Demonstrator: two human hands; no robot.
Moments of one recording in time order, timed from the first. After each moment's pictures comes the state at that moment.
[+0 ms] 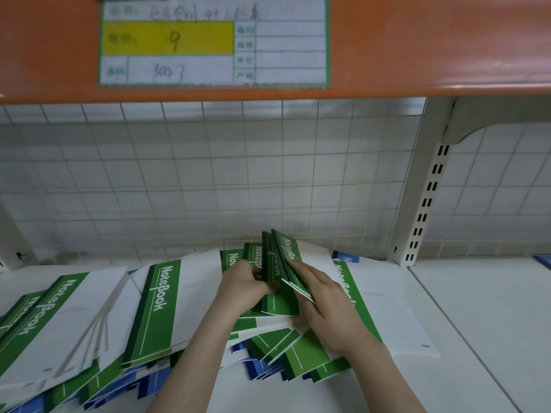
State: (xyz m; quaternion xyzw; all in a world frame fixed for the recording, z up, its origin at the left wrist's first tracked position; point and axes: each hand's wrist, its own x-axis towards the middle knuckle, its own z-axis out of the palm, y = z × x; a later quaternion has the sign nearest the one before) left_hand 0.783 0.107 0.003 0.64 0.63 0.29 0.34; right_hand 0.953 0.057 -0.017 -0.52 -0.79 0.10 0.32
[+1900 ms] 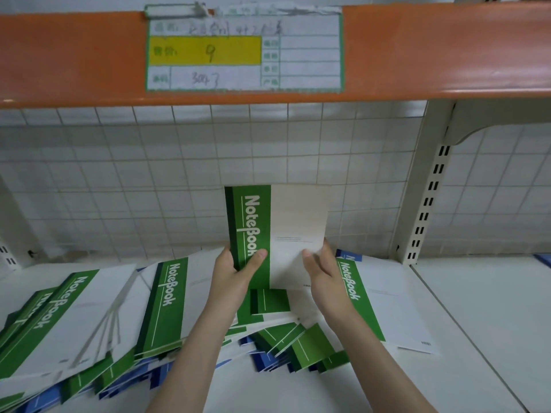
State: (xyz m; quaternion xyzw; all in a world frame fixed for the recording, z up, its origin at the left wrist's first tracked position) left_hand 0.768 0.088 0.005 0.54 0.47 0.57 0.41; right_hand 0.923 0.074 -0.003 -0.44 -0.56 0.38 0.59
